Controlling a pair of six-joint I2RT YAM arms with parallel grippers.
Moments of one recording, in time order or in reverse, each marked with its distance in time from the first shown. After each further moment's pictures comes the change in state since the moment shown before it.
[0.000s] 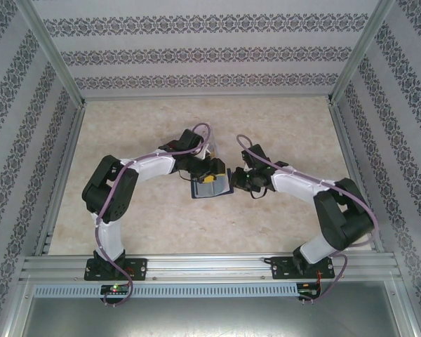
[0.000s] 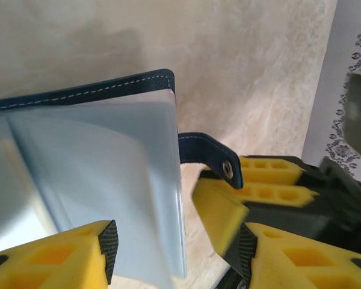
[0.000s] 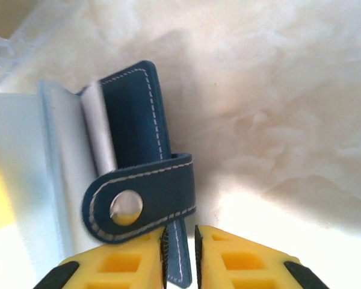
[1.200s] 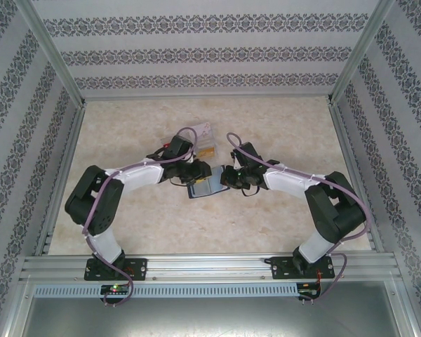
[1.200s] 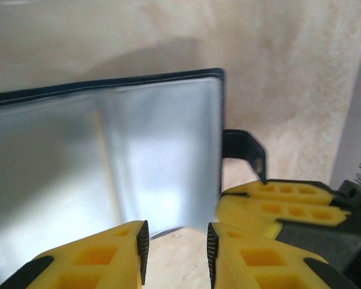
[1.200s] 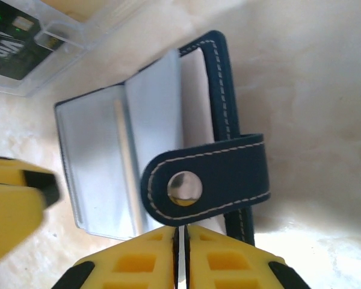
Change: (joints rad) left arm 0.029 -0.198 -0.211 0.041 -0.229 -0.085; right arm 0.051 0.098 0.059 0.084 -0.083 -0.005
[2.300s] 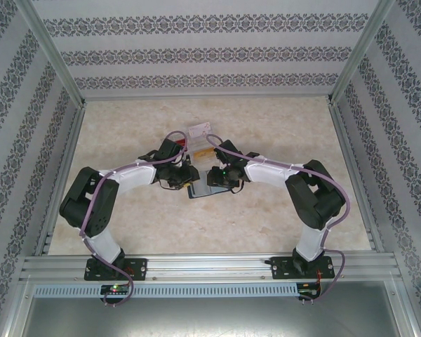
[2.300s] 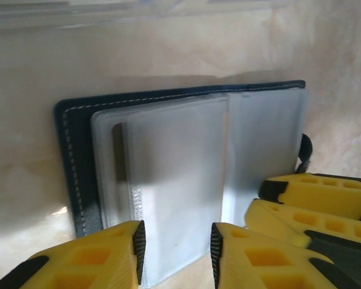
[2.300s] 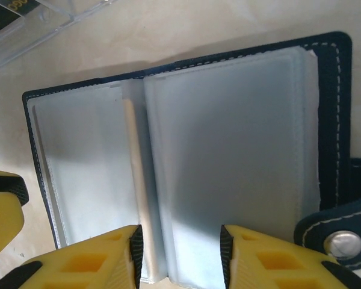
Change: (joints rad) left arm 0.063 -0.011 -0.045 -0.073 -0.033 0.052; right arm 0.097 0.182 0.213 -0.156 0.088 -0.040
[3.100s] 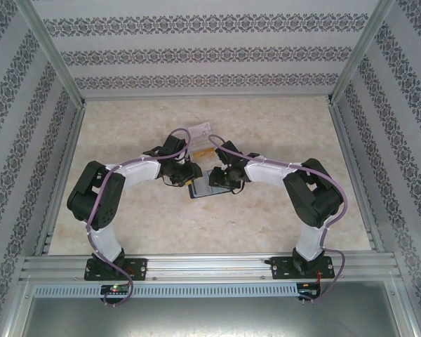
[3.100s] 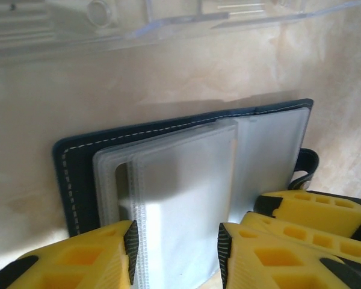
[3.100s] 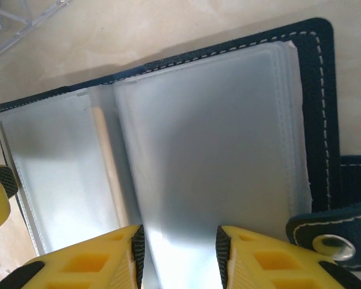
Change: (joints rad) left arm 0.000 0.076 0.077 -0.048 -0.018 -0.004; right arm -0.019 0.023 -0.013 0.013 0.003 0.044
